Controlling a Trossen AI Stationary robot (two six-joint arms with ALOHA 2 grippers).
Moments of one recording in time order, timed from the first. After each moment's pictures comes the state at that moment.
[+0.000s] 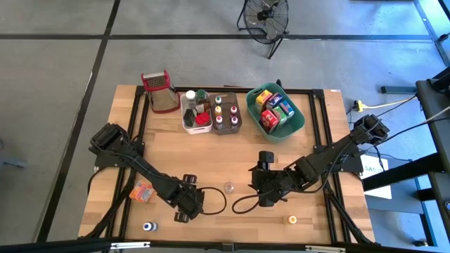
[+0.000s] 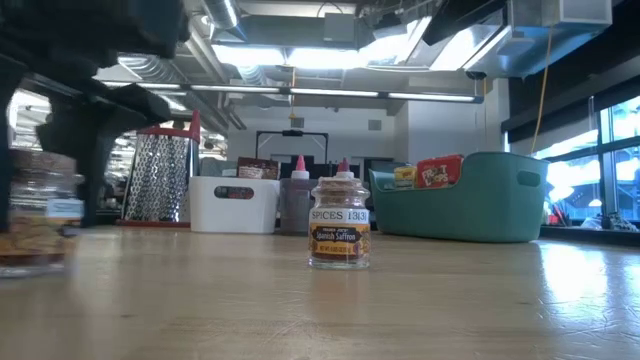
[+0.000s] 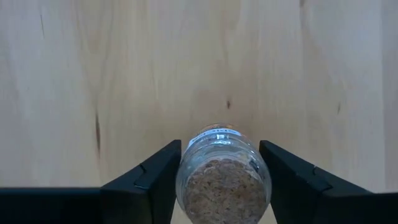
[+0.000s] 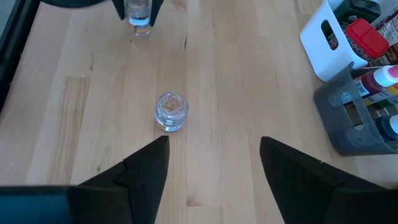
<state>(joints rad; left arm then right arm) -0.61 1.81 1.13 -0.64 -0.15 -0.50 0.57 1.56 1.25 -0.67 0.50 0.35</state>
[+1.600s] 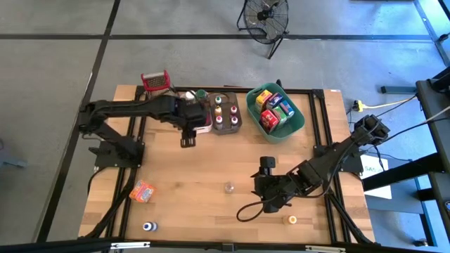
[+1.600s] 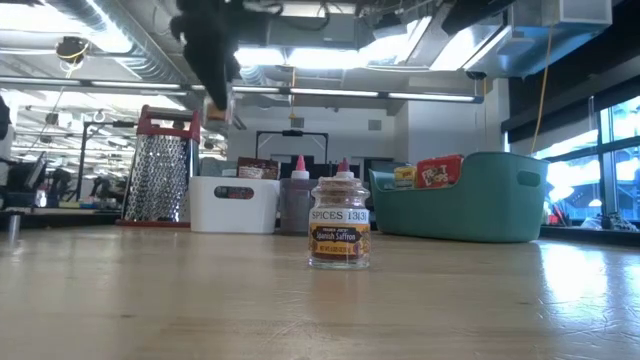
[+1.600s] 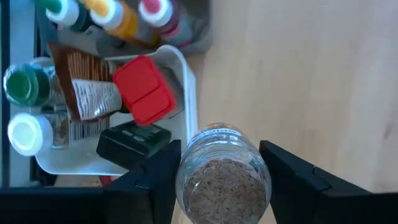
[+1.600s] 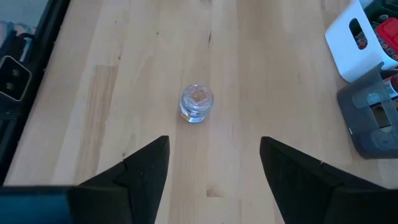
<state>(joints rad) 0.16 1.48 1.37 -1.16 -0.17 0.04 0.62 1.56 1.25 -0.68 0.46 0.36</state>
